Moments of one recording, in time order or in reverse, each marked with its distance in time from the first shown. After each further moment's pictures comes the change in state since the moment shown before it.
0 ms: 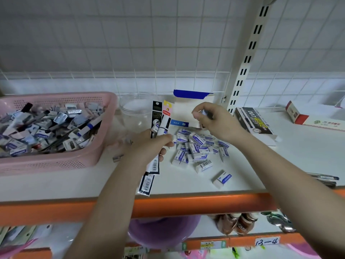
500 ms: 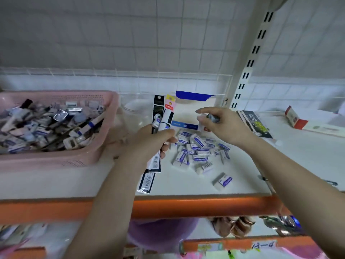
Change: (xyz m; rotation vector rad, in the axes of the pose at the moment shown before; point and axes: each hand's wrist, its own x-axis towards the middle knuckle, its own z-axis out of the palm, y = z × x) left_hand -0.004 0.013 -0.003 -0.075 -0.041 0.030; right_hand -0.007 -0.005 -0.009 -0.195 -0.002 0.000
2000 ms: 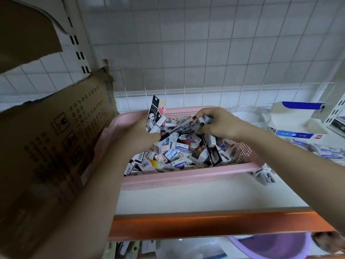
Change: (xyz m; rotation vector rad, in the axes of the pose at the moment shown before) left_hand 0.020 0.029 -0.352 0.640 0.059 0.183; right_hand 0.083 -0.253 0.197 0.103 -0.203 0.072
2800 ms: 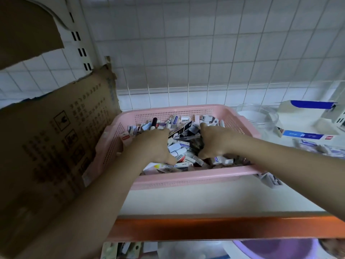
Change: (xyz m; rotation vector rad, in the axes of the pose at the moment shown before) left_hand 0.003 0.007 0.018 0.834 -0.204 0.070; right_hand -0.006 -0.017 0.029 -0.677 -0.299 0.144
